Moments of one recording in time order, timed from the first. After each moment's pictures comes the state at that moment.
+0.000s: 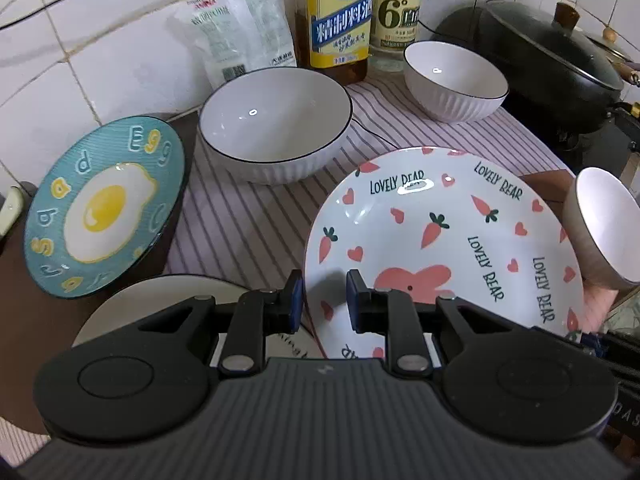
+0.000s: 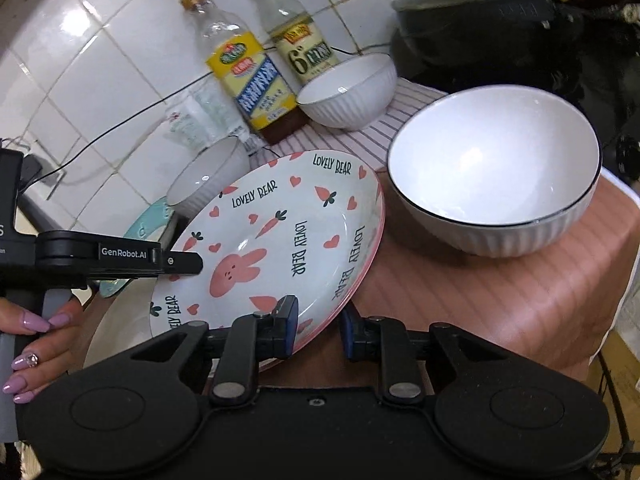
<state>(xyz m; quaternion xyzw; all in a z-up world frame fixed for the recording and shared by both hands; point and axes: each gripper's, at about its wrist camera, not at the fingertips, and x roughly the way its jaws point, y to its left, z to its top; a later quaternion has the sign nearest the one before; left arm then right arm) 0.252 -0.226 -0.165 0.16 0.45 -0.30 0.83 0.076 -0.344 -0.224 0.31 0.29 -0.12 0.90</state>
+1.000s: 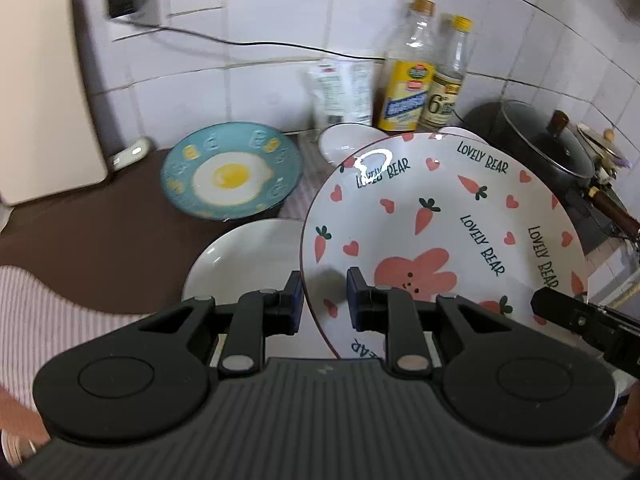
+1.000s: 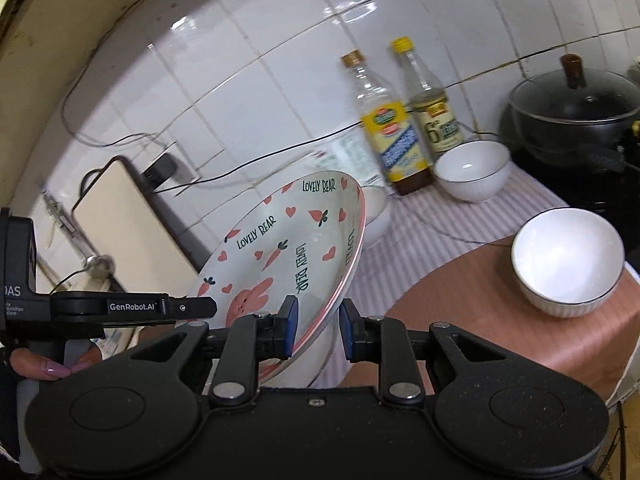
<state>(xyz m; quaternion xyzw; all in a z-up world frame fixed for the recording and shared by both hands) 0.170 -0.084 -0.064 0.04 0.42 -0.24 0.88 0.035 -0.278 -0.112 0.26 0.24 -0.01 0.94</state>
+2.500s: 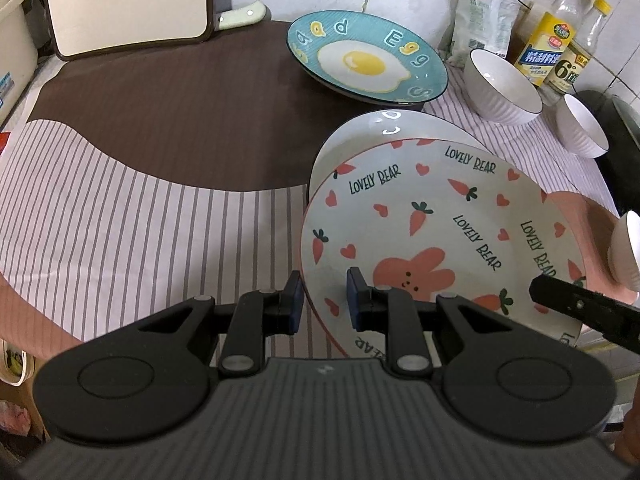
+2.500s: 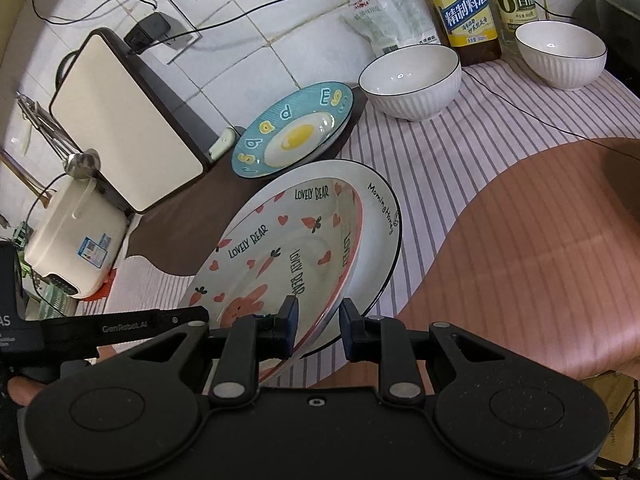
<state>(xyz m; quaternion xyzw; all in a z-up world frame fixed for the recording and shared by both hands) 0.203 0.005 -0.170 -0.02 0.51 -0.13 0.85 0.129 -0.223 -0.175 0.25 0.40 0.04 0.88</state>
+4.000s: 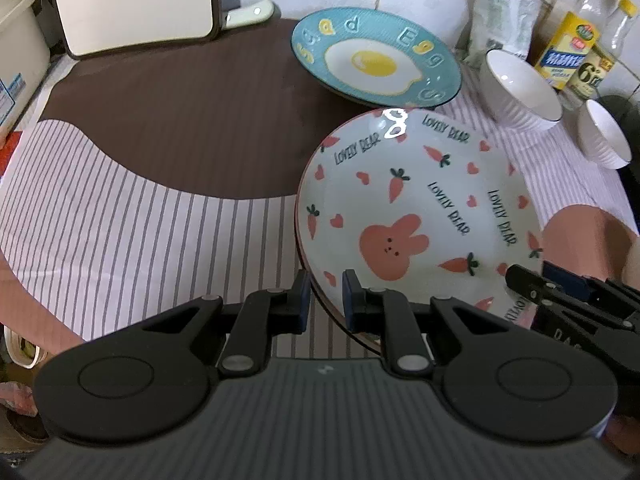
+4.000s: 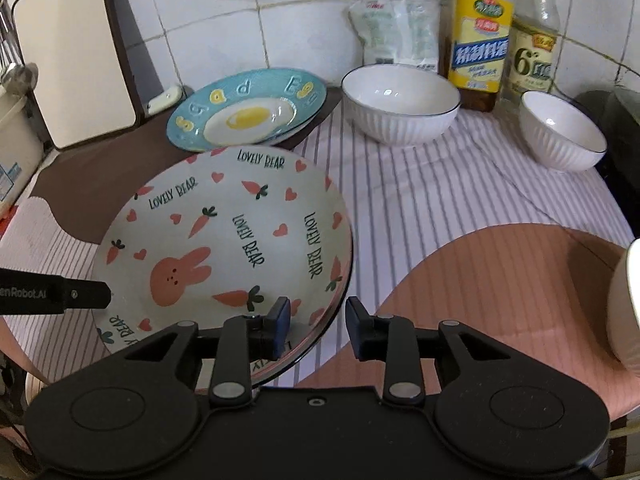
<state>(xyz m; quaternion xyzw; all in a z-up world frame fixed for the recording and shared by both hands) 0.214 -0.016 -0.168 -0.01 0.51 -0.10 0.85 0.166 -0.196 -0.185 0.06 0.42 -0.04 0.90</state>
